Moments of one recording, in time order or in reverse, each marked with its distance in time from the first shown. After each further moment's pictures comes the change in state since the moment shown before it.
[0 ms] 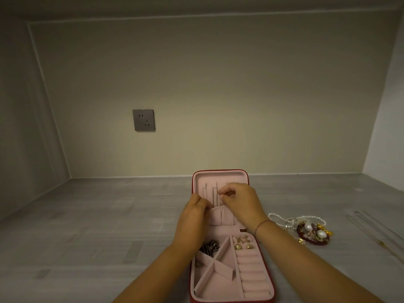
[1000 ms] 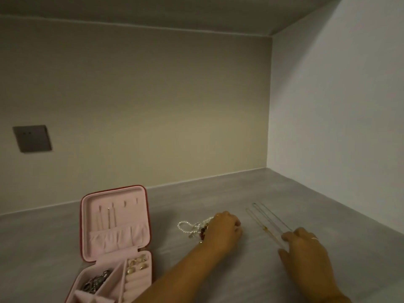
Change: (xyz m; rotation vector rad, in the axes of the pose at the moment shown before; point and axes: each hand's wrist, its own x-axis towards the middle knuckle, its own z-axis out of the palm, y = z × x) left_hand 0.029 0.226 0.160 -0.097 -0.584 0.148; right_hand -0.156 0.138 -0.237 -0.995 0.181 0.402
